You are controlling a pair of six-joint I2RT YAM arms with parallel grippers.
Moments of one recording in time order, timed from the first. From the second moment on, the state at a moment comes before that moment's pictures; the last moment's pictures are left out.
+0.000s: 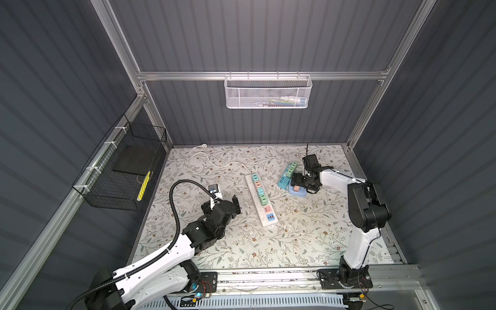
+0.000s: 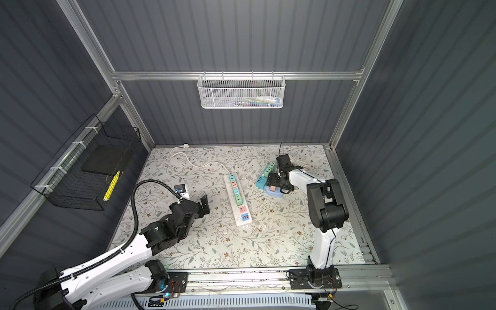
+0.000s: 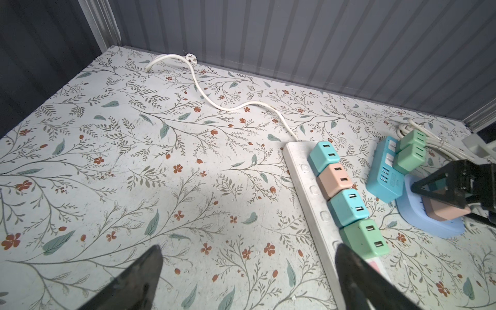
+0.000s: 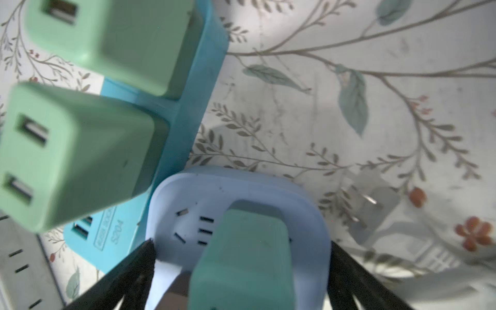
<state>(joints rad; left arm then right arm) -0.86 0.91 0.61 -0.31 -0.71 -0.63 0.27 1.93 1.28 -0.45 -0.04 0.40</state>
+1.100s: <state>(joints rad) -0.86 0.92 0.81 -0.46 -0.73 -0.49 0.36 1.34 1.02 -0.51 -0.01 0.47</state>
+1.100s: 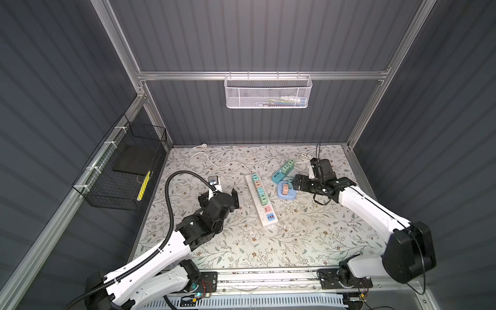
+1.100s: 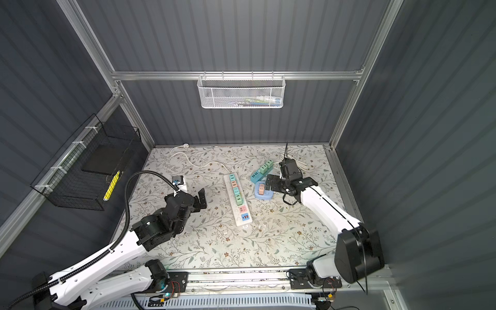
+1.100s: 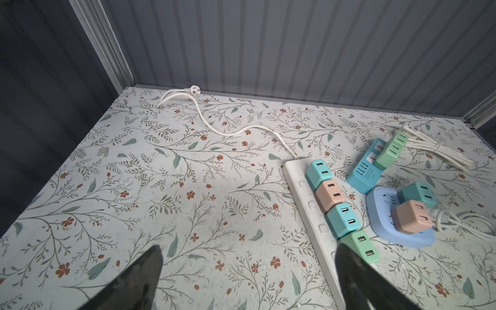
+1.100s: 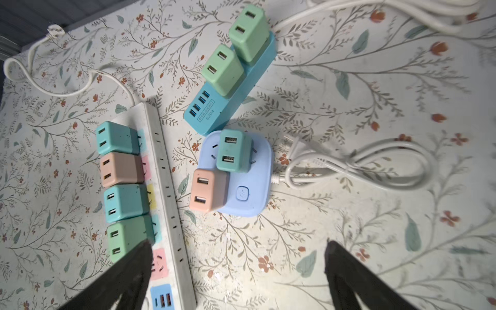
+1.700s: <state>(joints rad) -0.86 1.05 0.75 -0.28 -0.88 -0.19 0.30 1.02 0.65 -0.14 0.20 0.36</state>
